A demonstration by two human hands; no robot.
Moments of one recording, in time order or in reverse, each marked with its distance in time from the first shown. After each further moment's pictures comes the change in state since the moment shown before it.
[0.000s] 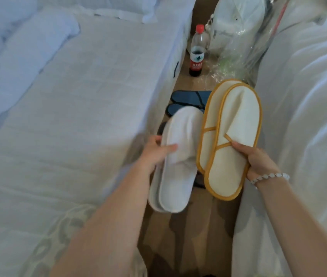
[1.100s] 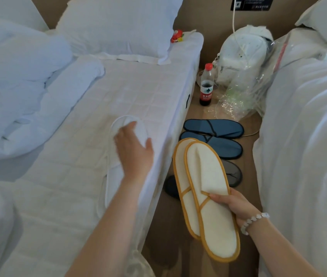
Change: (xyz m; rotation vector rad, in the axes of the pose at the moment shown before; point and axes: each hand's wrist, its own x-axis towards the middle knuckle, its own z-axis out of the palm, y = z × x) left_hand -0.034 0.071 -0.083 0.499 0.718 0.603; right_hand -0.014 0.051 0.047 -0.200 -0.353 0.144
